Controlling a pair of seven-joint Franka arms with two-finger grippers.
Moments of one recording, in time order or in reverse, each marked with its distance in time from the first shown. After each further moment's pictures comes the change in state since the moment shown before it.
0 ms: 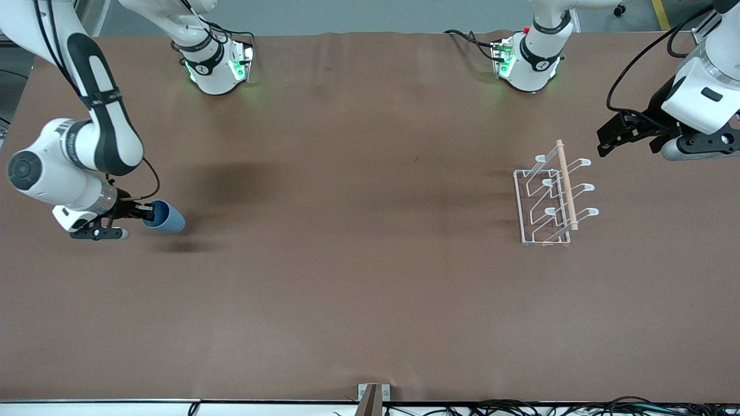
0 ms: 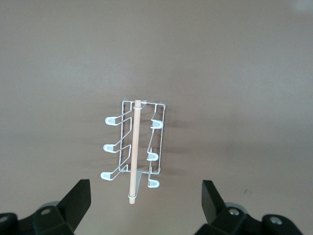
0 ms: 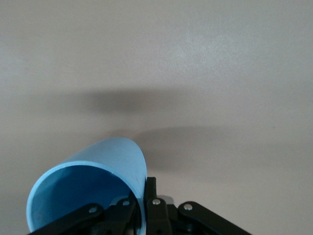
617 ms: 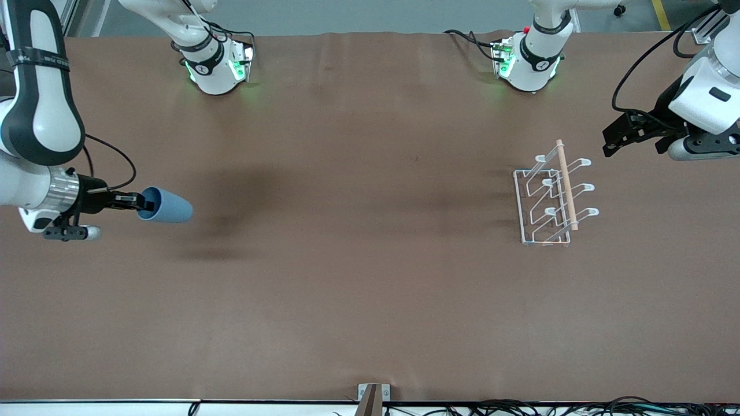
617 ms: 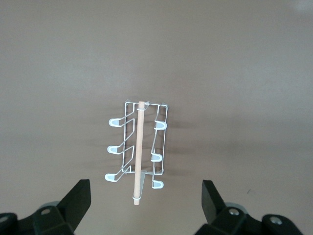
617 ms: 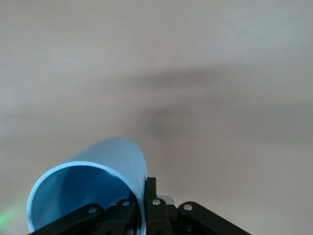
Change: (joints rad) left arm 0.011 0.000 0.005 0.003 0.000 0.000 0.030; right arm 0.019 -0.036 0.014 0.227 0.335 -0.411 -0.011
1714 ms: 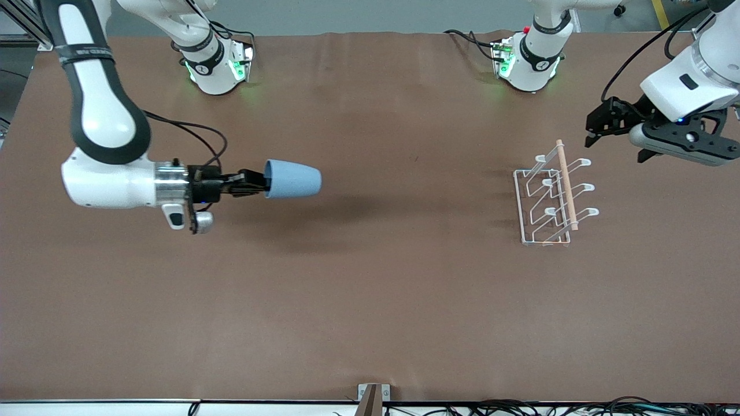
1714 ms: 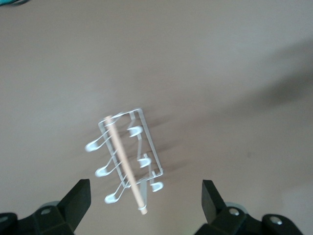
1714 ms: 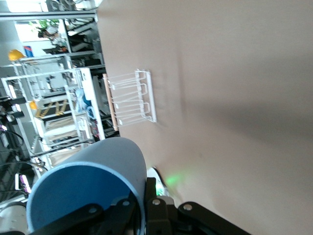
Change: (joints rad) left arm -0.019 0.022 -0.012 0.011 -0.113 0.006 0.436; right arm 0.074 0.047 0.299 -0.053 0.766 0.065 -0.123
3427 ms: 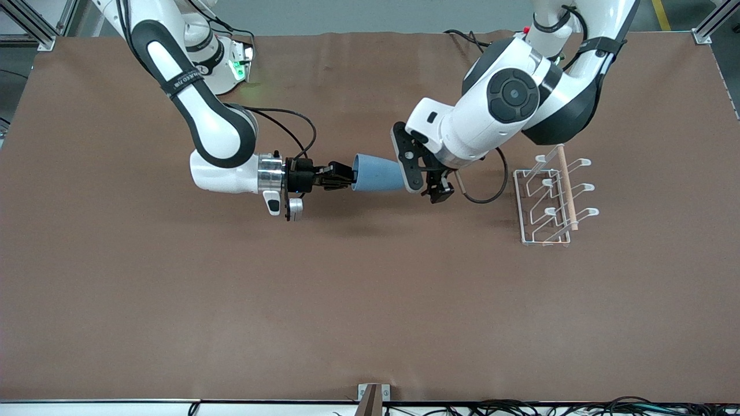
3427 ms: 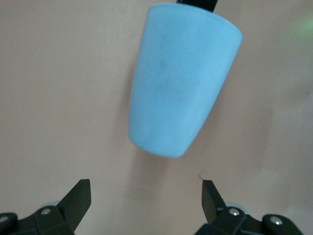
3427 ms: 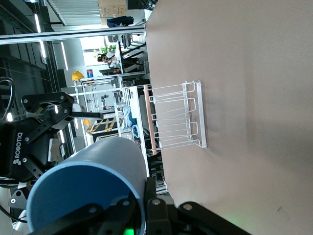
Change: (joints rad) left arm -0.180 0.383 -0.317 0.091 -0.051 0.267 0.460; right arm 0.056 0.130 0.259 -0.048 0.425 0.328 -0.292
